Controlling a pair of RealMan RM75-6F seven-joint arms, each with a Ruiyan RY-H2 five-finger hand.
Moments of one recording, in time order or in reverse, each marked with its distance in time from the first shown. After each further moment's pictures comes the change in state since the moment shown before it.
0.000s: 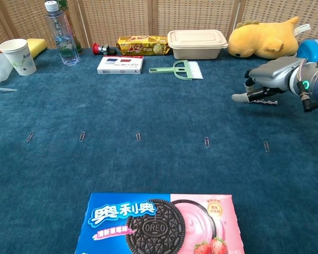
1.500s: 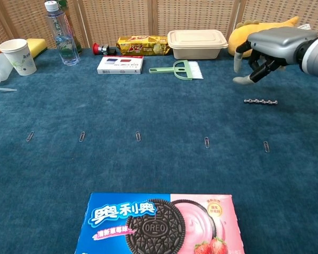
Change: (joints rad) left arm 0.013 -0.004 0.001 0.007 0.025 0.025 -0.009; right arm -0.116 0.058 0.064 0.002 -0.502 0.045 0.511
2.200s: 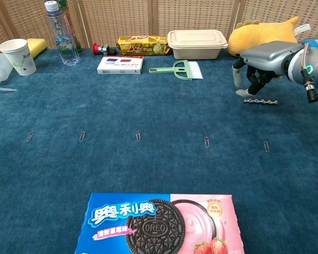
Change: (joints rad) left arm 0.001 0.002 -0.004 0.002 -0.004 0.001 -0.001; right arm 0.054 -0.044 0.000 0.035 0.185 -0.075 -0.202
